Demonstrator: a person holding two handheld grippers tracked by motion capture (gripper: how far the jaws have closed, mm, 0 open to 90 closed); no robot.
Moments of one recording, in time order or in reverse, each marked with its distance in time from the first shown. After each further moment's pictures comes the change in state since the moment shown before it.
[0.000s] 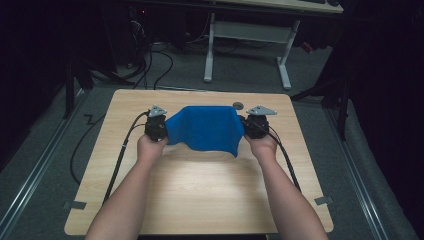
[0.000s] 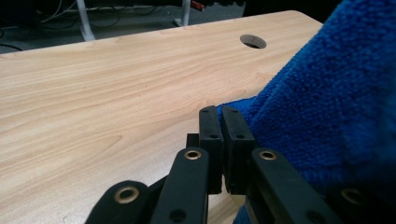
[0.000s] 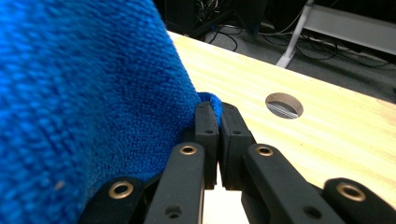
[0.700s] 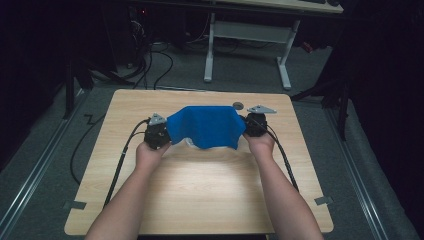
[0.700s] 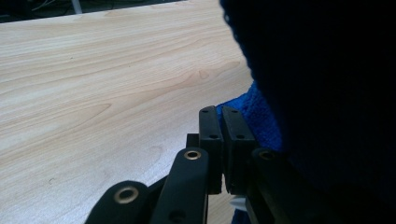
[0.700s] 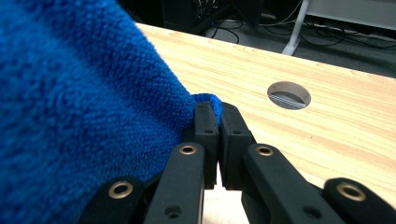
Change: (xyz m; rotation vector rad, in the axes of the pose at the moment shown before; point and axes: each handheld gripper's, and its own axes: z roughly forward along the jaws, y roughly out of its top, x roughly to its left) left arm -0.006 -0.022 -0.006 0.035 -0.011 0.015; right arm -0.011 -0.007 0.023 0.007 0.011 0.085
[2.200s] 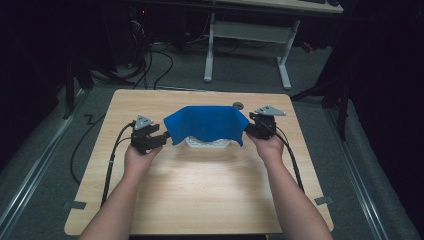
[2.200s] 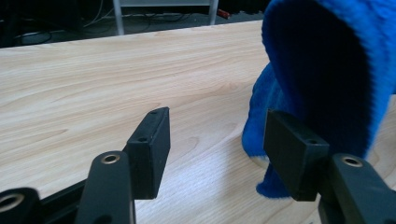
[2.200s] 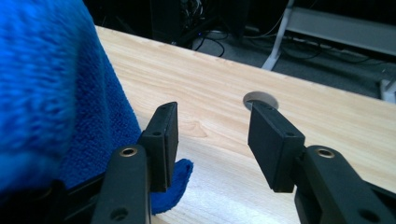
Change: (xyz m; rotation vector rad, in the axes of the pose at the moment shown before) left arm 0.002 -0.005 -0.048 -0.078 0.130 -0.047; right arm 0.000 0.006 -0.041 -0.043 -0.064 -0.046
